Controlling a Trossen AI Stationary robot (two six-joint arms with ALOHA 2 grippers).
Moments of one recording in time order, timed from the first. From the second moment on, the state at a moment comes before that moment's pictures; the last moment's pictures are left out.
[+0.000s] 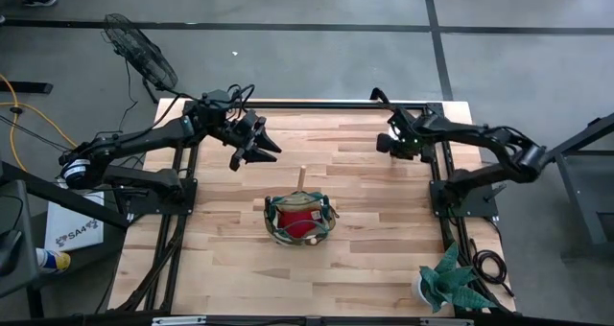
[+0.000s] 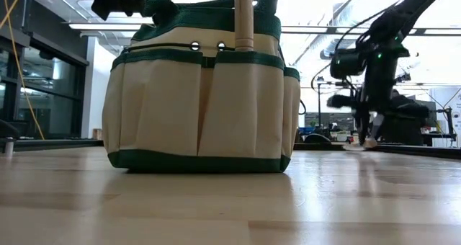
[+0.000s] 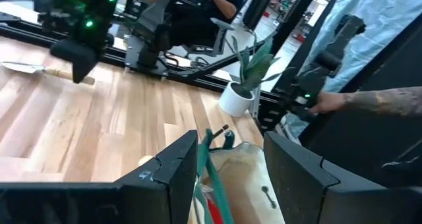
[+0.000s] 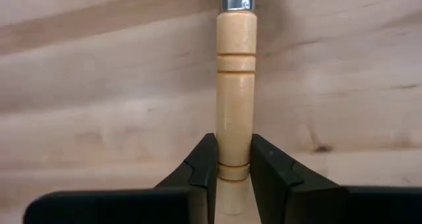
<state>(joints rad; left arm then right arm) 0.48 1.08 0.82 0.03 0.83 -0.23 -0.78 1.35 0.63 -0.66 -0.07 1.00</state>
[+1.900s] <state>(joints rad) 0.02 1.44 1.20 0.40 -0.17 0.68 -0.25 1.03 0.64 0.69 -0.18 1.39</state>
